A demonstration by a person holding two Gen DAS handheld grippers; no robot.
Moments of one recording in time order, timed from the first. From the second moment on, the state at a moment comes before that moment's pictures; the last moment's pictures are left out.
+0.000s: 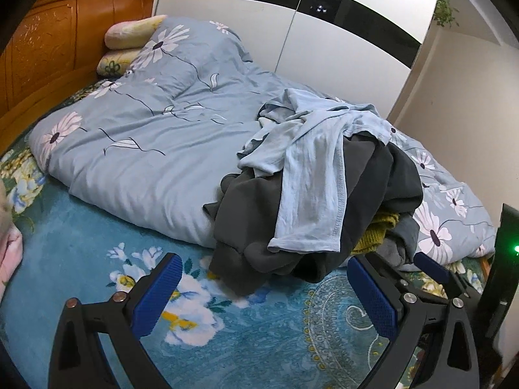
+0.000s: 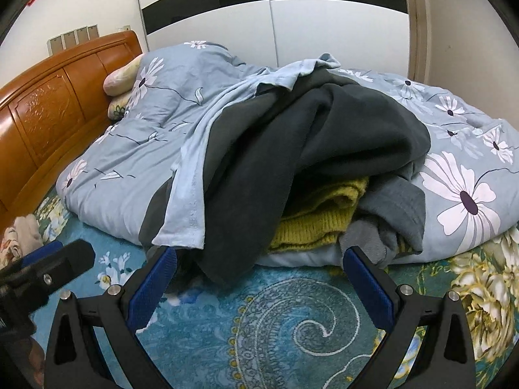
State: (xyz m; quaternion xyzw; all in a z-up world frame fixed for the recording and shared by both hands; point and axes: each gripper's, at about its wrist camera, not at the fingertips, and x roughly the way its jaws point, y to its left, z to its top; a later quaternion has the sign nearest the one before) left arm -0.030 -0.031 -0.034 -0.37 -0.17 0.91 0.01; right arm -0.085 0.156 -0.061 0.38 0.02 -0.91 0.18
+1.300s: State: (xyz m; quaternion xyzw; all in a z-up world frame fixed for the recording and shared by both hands) left arm 0.002 -0.122 -0.083 -0.38 -0.22 0.90 -0.05; right arm -0.257 0.056 -0.023 0.44 -0.02 -0.88 0.16
